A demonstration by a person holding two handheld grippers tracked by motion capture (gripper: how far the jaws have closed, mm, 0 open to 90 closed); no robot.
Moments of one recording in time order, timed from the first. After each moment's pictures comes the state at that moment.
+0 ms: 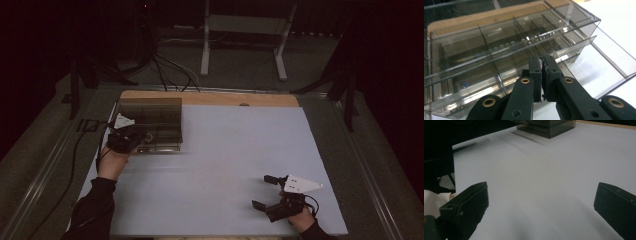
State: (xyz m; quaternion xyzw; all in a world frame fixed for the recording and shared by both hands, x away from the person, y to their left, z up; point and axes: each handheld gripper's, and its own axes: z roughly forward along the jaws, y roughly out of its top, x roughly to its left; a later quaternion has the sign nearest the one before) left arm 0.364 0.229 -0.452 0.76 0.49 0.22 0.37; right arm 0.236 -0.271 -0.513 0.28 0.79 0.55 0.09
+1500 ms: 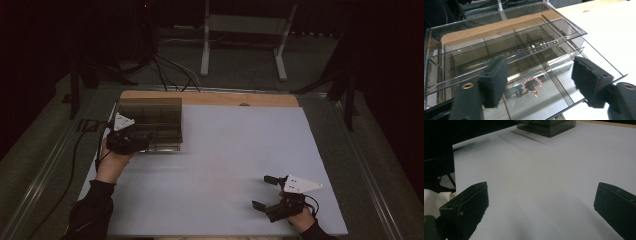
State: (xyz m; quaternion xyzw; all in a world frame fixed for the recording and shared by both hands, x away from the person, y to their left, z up) left arm 0.347 0.221 -0.431 0.74 0.49 0.25 0.39; right arm 0.236 -0.271 -0.514 0.28 0.79 0.54 0.08
